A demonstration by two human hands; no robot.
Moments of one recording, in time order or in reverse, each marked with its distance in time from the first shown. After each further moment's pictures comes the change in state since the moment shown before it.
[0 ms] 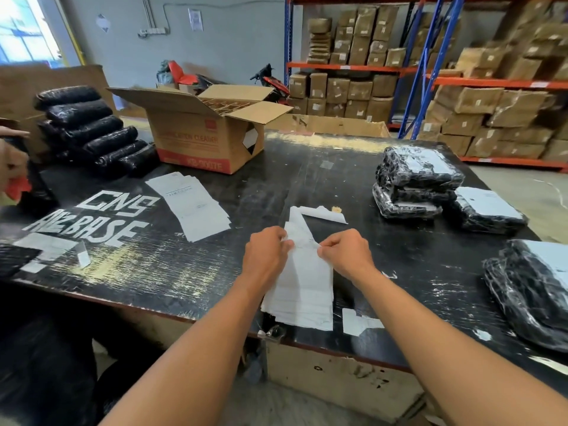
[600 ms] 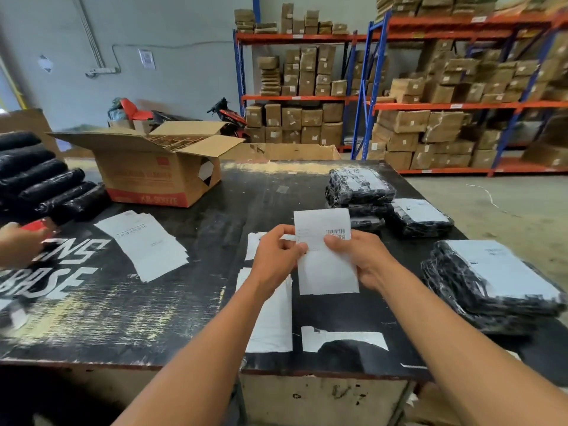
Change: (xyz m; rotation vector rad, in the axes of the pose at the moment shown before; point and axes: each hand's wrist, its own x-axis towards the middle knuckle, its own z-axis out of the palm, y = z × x) left_hand -0.017 0.095 0.021 -0.697 -0.235 0.129; right_hand -0.019 0.026 -0.106 0.930 -0.045 0.176
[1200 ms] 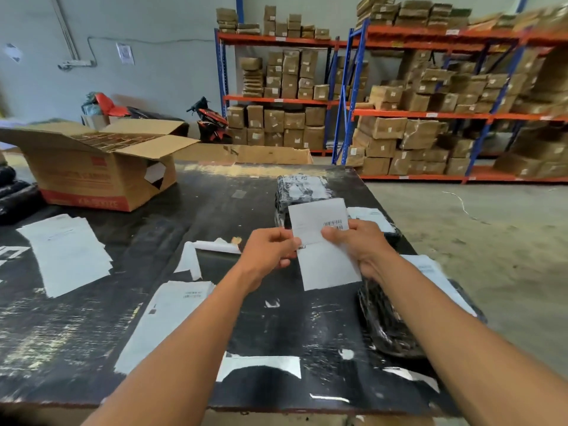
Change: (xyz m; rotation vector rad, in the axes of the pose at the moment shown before) left_hand 0.048 0.025 0.129 -0.139 -0.128 -0.134; right_hand 0.038 -0.054 -0.136 -0.139 0.074 -0.119
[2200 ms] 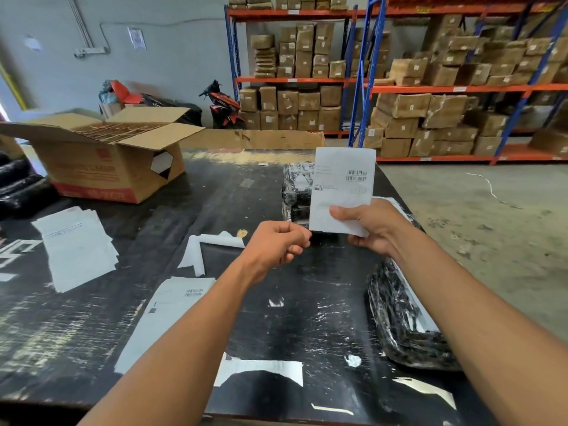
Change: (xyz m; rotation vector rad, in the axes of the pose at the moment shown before) left_hand 0.015 0.011 0.008 0.033 -0.073 -0.076; right_hand 0.051 -0.017 -0.017 -0.004 -0.068 0.114
